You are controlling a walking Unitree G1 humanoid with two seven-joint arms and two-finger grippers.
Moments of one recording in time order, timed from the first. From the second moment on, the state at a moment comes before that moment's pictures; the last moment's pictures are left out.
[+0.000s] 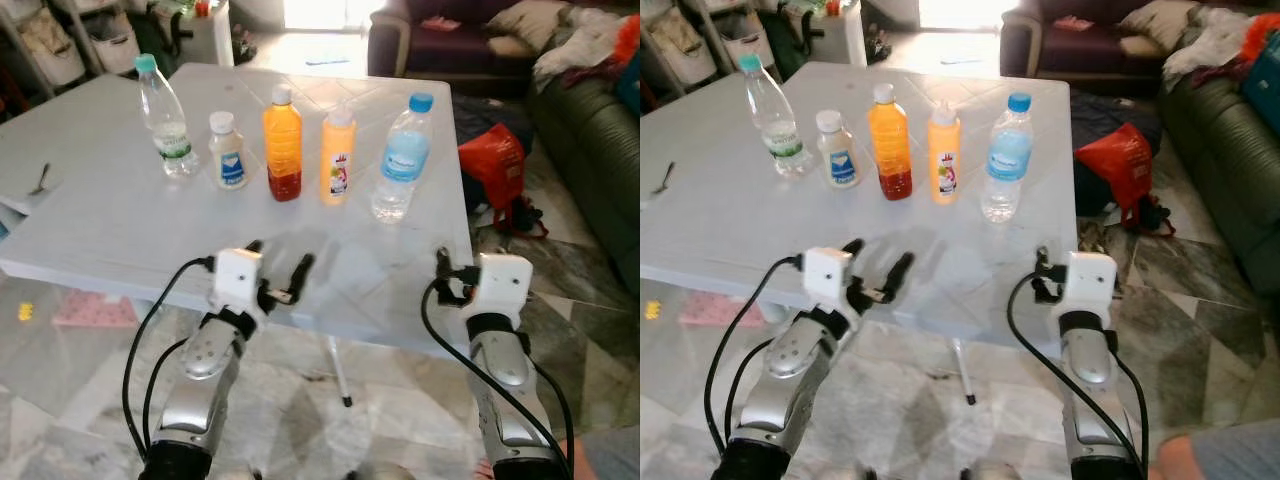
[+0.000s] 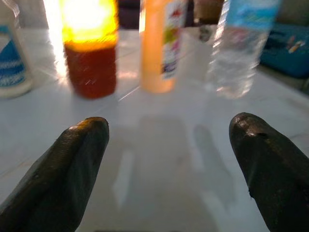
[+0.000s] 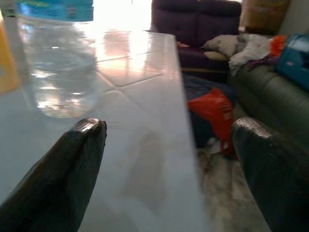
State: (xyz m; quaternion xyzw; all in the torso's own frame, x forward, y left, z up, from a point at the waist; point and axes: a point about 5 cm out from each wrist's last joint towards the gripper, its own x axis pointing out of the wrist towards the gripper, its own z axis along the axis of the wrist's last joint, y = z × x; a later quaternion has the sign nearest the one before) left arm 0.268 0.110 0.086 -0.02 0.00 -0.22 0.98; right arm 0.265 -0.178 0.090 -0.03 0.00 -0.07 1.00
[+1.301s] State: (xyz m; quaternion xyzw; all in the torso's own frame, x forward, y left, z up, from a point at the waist) left arm 0.260 0.130 0.087 0.01 0.02 -0.21 0.98; right arm 0.341 -0.165 0.221 -0.09 -0.20 0.03 0.97
